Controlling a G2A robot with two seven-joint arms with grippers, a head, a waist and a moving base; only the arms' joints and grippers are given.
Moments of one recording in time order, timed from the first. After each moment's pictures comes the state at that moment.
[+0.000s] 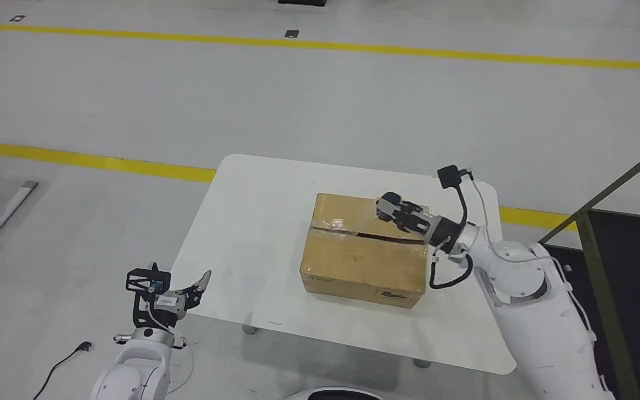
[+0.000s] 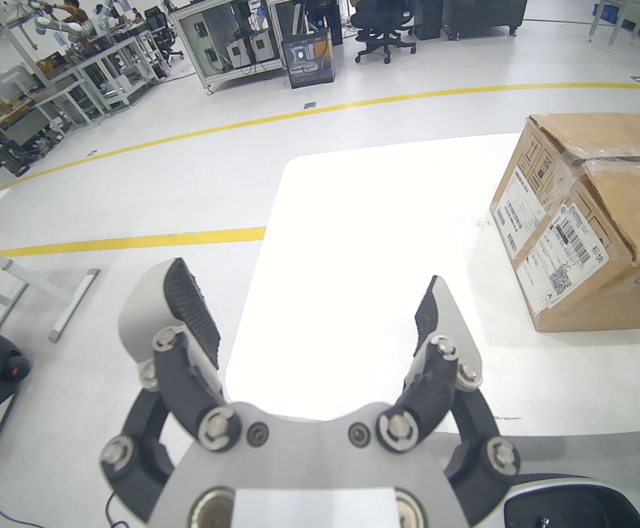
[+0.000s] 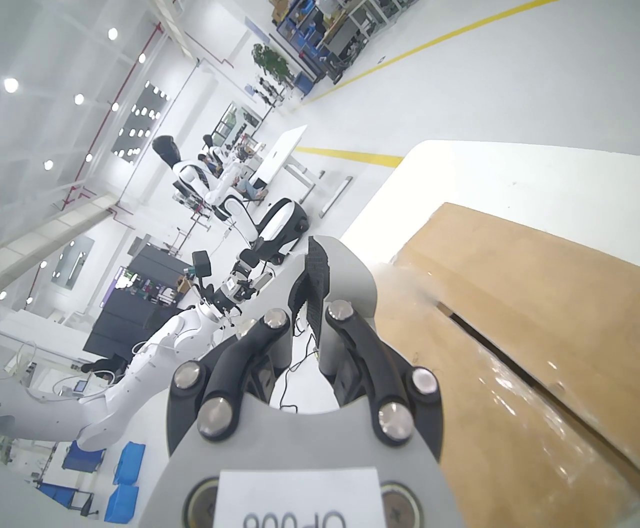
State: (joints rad) left arm 1.73 -1.15 -1.60 -1.80 1.33 0.00 0.00; right arm -1.09 -1.13 1.35 -1.67 -0.12 -0.27 0.75
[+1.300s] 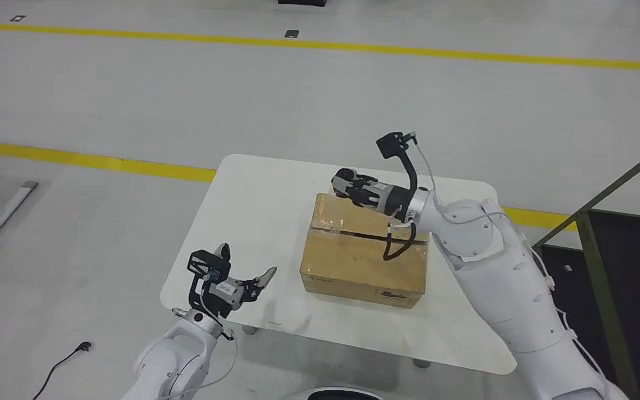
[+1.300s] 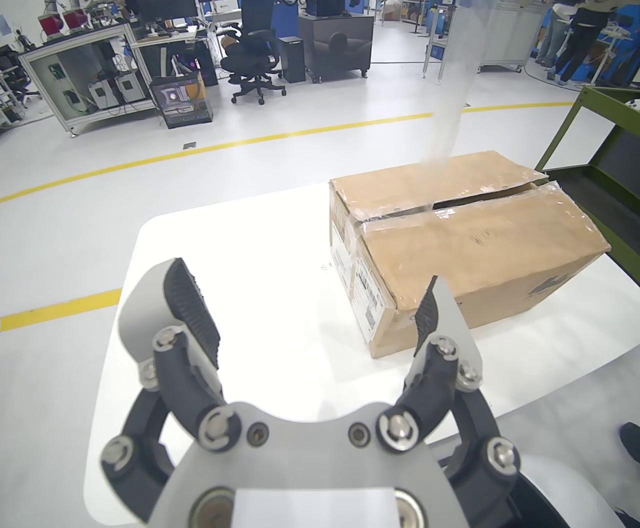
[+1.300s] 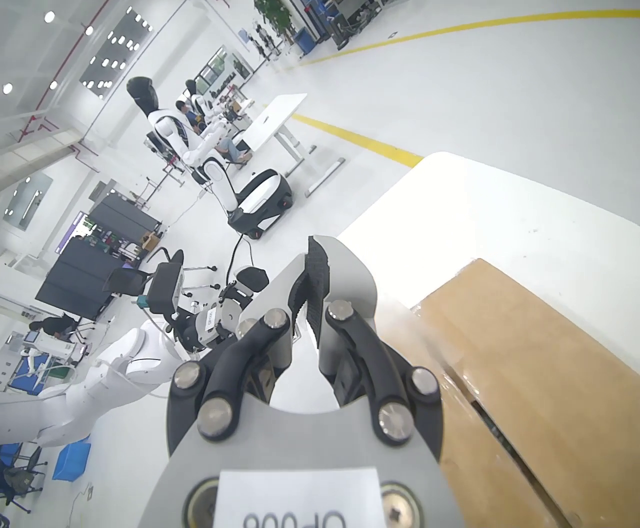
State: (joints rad) left arm 1.61 -1.17 -1.40 -1.87 1.27 -0.19 -0.05; right arm -0.78 -1.18 1.09 -1.52 -0.23 -0.22 0.72
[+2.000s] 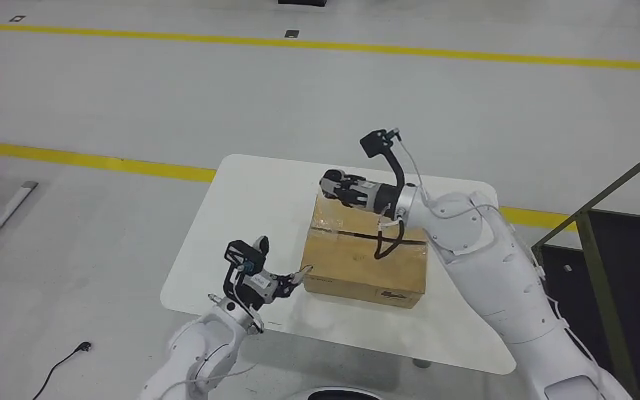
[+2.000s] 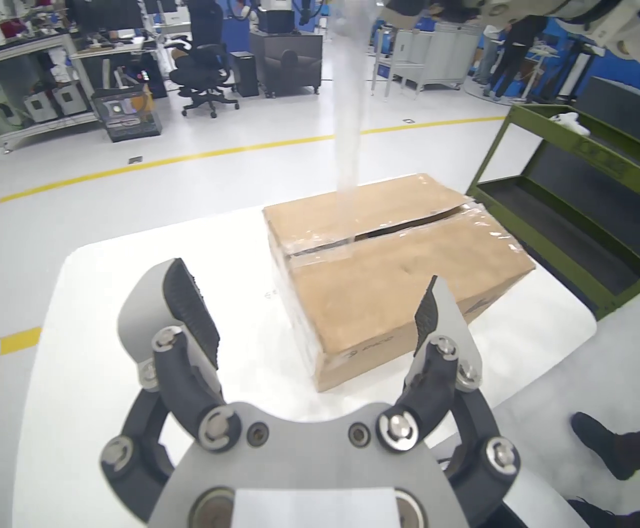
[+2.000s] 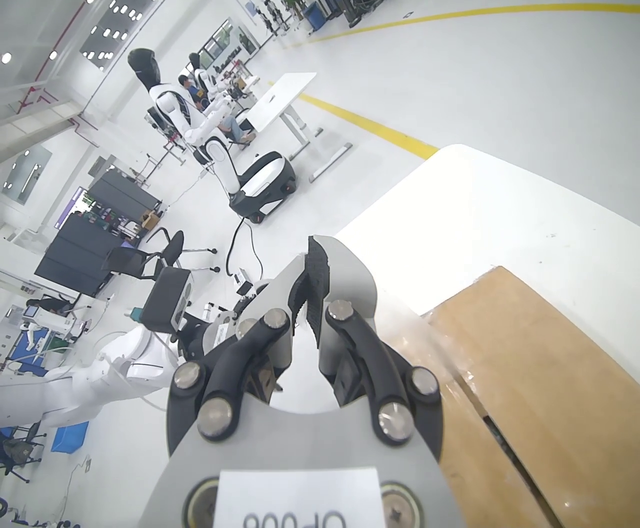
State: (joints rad) left arm 1.44 -1.20 -1.21 -1.80 1.21 -0.24 -0.07; right arm -0.73 -1.20 1.04 -1.50 -0.23 -0.22 0.74
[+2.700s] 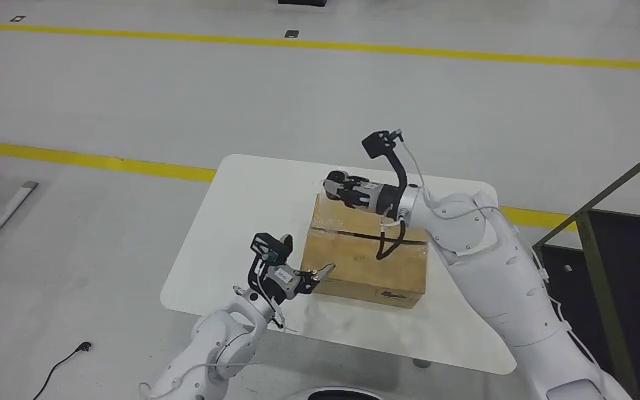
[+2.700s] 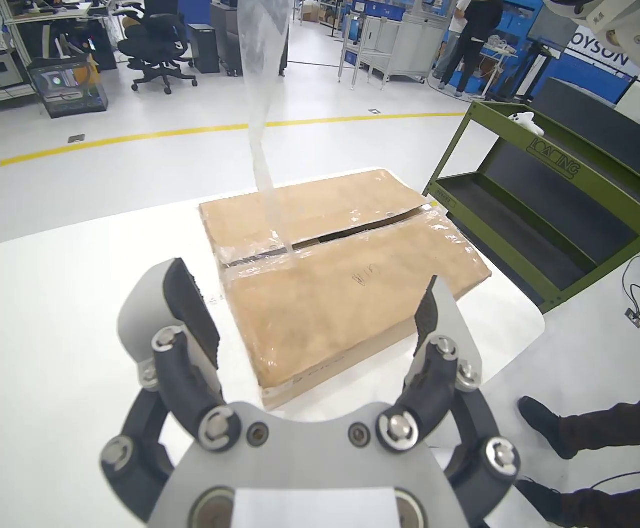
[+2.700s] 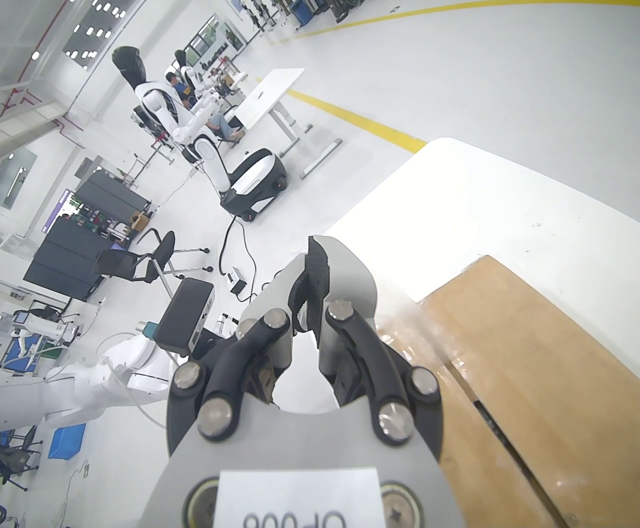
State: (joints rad) left arm 1.34 -1.23 -1.10 -1.72 1.12 -0.22 -0.11; right arm -0.75 -1.20 1.06 -1.52 -0.25 -0.18 0.77
